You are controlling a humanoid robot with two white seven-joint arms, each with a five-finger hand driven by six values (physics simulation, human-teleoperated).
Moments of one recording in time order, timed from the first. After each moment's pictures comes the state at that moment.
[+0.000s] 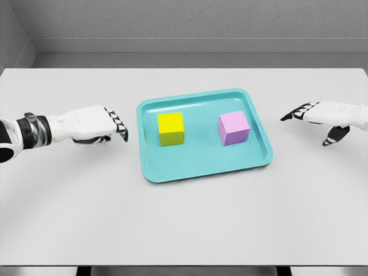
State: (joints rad) left arm -0.50 0.69 -0.45 -1.55 -0.63 -0.61 -0.61; right arm -0.68 -0.87 0.65 -1.17 0.39 -0.61 0.61
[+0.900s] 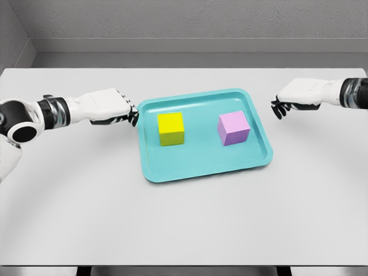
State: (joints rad) left arm -0.62 0.54 -0.46 -1.37 -0.69 -0.61 -0.61; right arm -0.89 -0.75 0.81 -1.15 0.45 -0.61 0.61
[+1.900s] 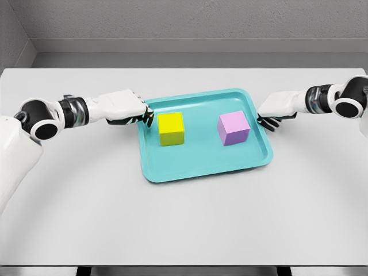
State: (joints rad) left arm -0.65 0.45 -0.49 -1.30 -0.71 -0.61 -0.61; right arm -0.97 -0.64 0.98 -1.05 0.61 -0.61 0.61
